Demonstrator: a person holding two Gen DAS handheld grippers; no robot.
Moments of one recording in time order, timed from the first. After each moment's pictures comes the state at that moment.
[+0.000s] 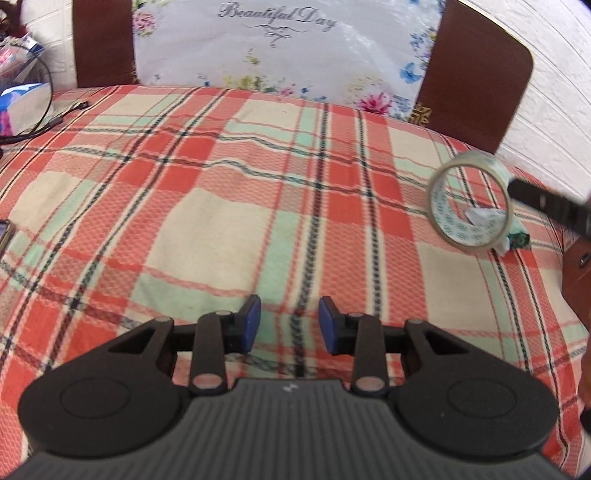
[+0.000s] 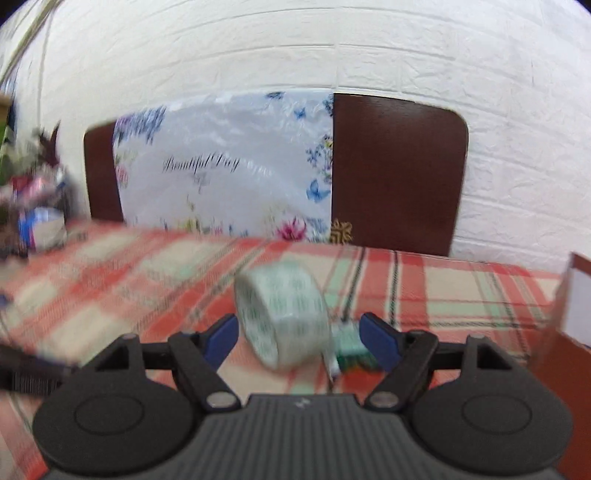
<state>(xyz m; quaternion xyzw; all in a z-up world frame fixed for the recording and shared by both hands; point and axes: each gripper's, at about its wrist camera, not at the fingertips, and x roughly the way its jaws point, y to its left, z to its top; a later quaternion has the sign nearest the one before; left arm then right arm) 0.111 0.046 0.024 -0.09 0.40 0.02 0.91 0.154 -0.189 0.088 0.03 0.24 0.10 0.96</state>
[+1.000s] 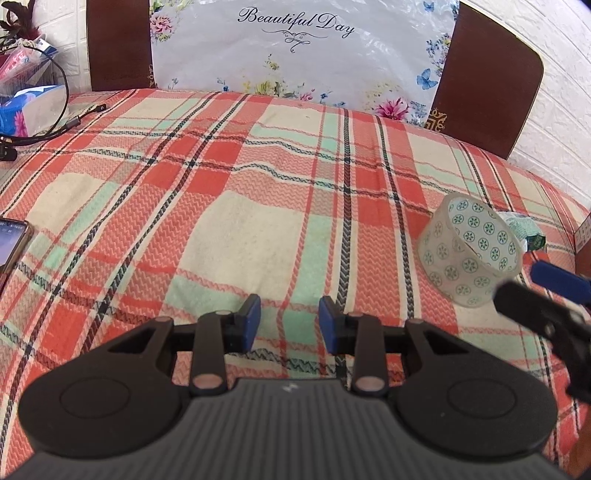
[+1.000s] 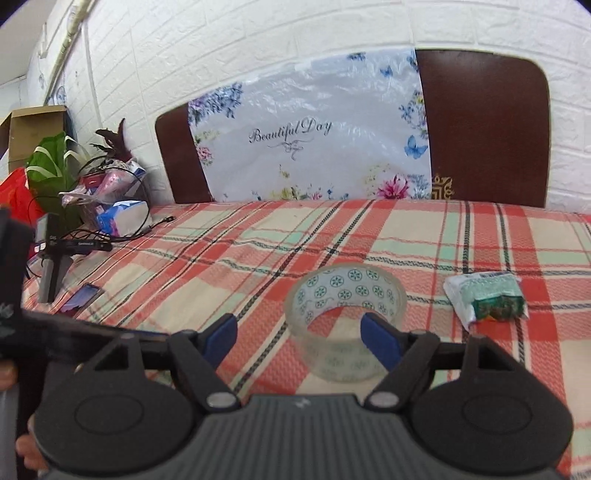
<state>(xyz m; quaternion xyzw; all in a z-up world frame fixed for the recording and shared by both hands) 0.108 0.059 0.020 -0.08 0.39 0.03 0.92 0.086 -0.141 0.068 0.03 0.28 0.21 0.93</state>
